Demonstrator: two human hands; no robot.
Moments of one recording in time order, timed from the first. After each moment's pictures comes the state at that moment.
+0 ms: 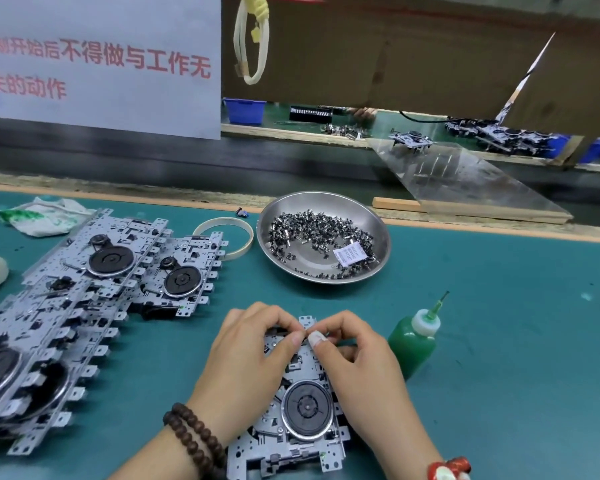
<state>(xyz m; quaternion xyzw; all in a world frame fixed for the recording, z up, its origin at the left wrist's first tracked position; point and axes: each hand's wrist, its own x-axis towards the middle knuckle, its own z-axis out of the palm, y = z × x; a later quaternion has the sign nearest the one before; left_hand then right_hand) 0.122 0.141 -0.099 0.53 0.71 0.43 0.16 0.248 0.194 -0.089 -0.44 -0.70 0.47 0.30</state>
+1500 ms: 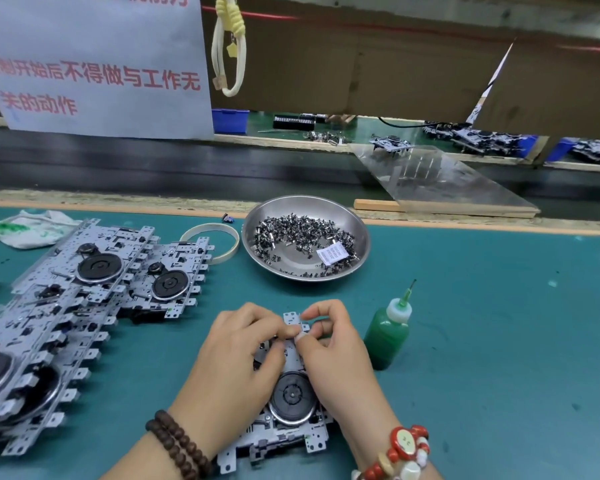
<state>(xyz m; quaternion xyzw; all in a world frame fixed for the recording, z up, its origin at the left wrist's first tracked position) 0.126 0.128 -0.099 0.60 0.69 0.39 0.09 0.237 0.194 -0.095 -0.47 -0.65 0.51 0.31</state>
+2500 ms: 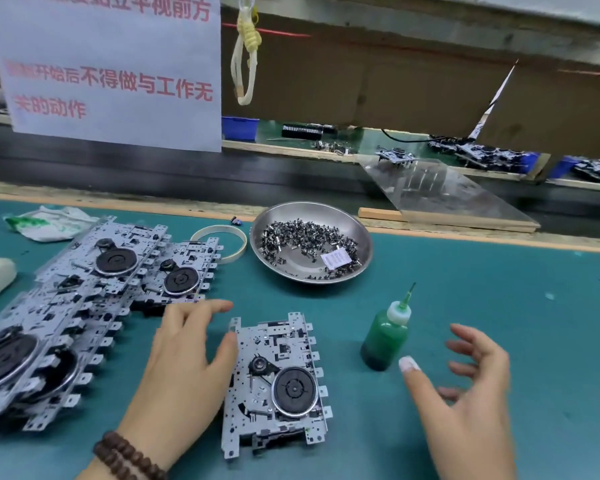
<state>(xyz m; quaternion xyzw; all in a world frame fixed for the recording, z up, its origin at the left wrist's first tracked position) 0.111 0.096 -0.089 0.45 0.78 0.42 0.11 0.325 0.176 -0.092 -0.50 -0.62 0.29 0.53</state>
